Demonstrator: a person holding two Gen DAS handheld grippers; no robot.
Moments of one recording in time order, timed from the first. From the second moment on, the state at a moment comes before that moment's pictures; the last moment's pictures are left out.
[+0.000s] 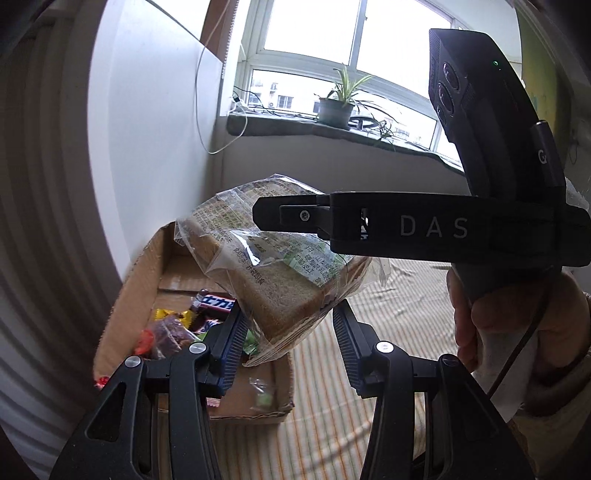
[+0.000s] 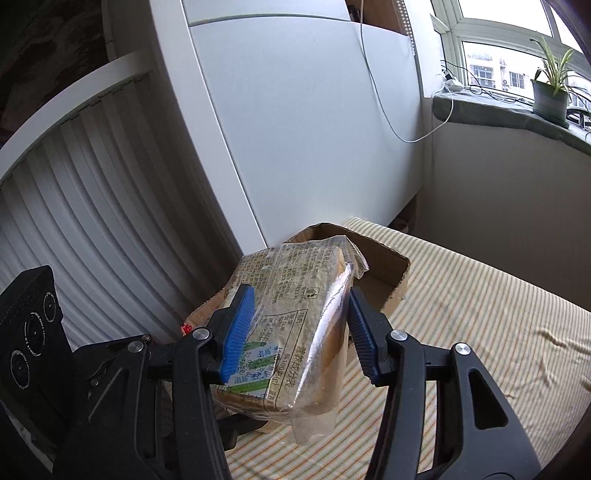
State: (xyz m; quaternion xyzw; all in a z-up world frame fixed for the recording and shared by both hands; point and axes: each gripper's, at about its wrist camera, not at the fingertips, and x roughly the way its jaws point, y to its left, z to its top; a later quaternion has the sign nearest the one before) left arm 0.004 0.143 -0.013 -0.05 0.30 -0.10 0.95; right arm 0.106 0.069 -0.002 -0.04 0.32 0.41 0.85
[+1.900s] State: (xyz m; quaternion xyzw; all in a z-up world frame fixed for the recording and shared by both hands) left arm -0.024 0.123 -0.018 -0.09 0.27 0.00 0.96; right arm 0.004 -0.089 -0.062 -0.03 0.23 0.19 0.95
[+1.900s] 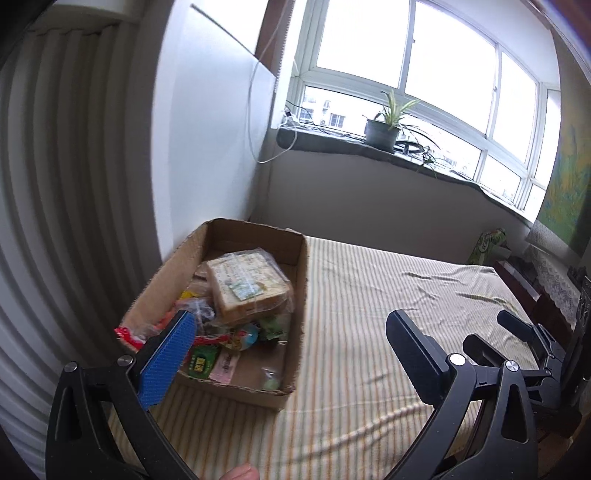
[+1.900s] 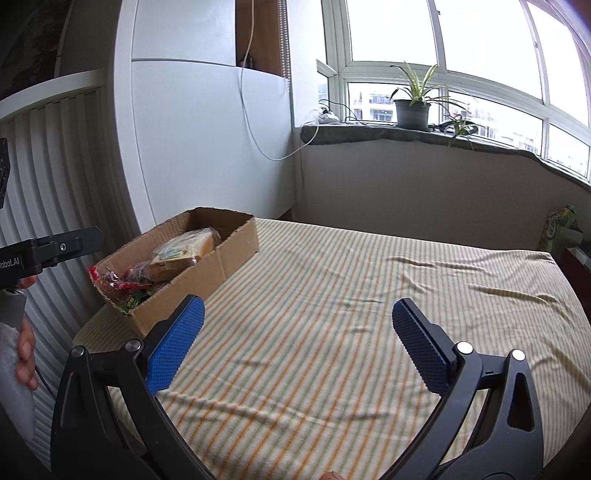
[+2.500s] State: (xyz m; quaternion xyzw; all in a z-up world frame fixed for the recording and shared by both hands) left arm 0.000 0.007 -0.026 -0.01 0.30 -0.05 0.95; right arm -0.007 -0.231 -0.047 0.00 0.21 0.05 0.98
